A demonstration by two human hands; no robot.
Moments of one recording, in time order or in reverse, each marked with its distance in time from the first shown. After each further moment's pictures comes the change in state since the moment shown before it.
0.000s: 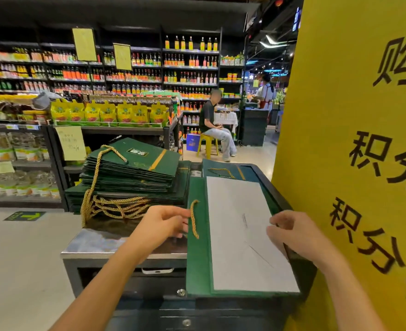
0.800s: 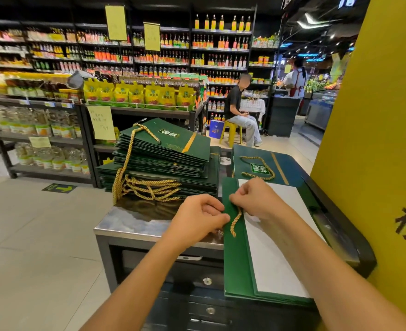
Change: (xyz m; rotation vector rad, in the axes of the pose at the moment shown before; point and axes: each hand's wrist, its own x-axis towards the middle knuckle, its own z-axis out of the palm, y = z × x) left_hand 0.006 -0.014 0.010 0.110 0.076 0.004; right_hand 0.072 -0.100 0.105 -0.145 -0.199 -0.205
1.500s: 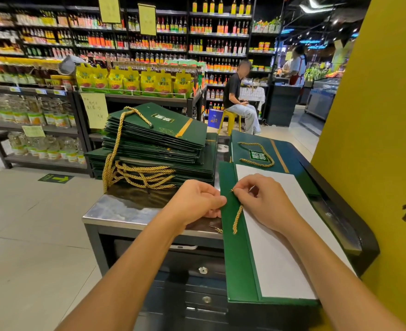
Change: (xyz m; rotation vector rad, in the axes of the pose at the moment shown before) left_hand 0.014 0.004 0.002 -0.122 -0.109 -0.128; right_hand -0.035 0.027 0.008 0.021 0.208 -0.339
